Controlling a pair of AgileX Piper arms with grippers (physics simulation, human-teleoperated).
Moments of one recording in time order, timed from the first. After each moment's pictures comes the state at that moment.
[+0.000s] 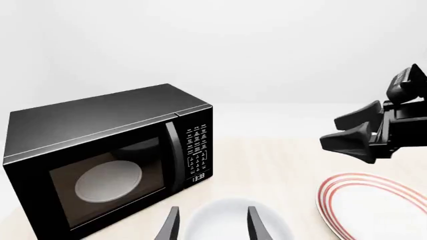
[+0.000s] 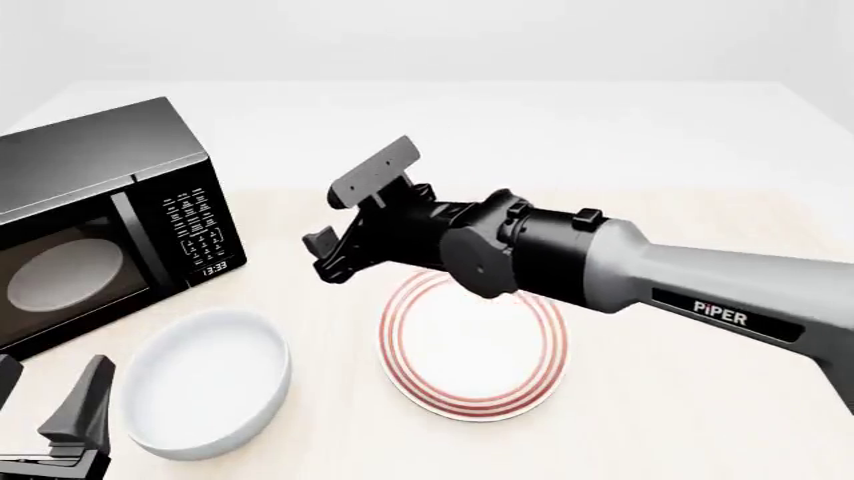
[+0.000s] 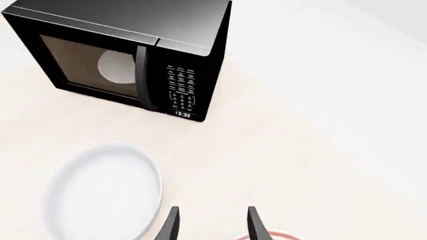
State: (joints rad) left arm 0.00 0.01 0.00 0.00 0.00; right arm 0.83 1.78 -1.33 0.09 -0.08
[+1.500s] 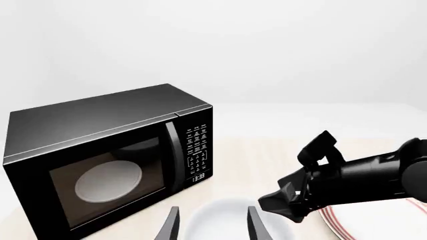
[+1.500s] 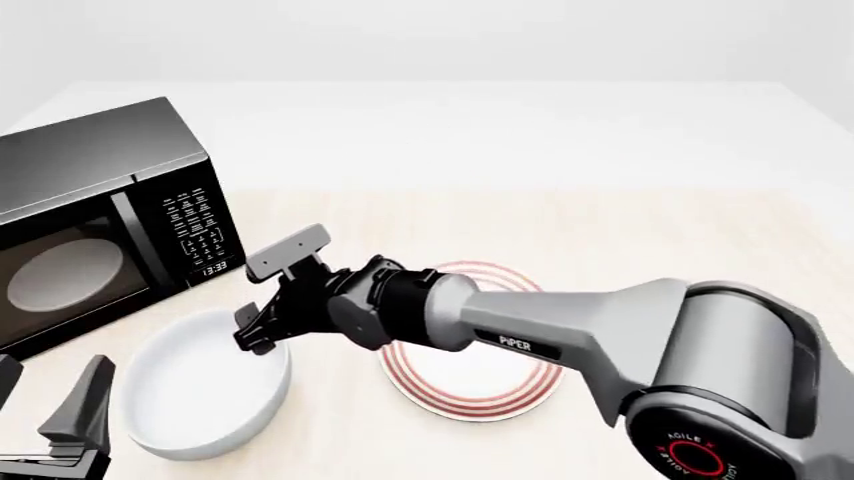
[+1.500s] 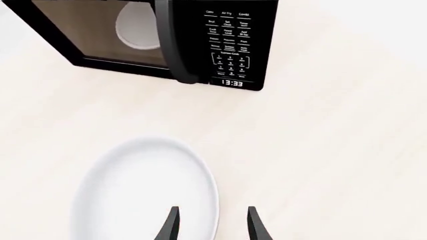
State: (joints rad) left arm 0.00 0.01 0.00 0.00 0.00; right arm 0.96 2.14 -1.59 0.17 0.15
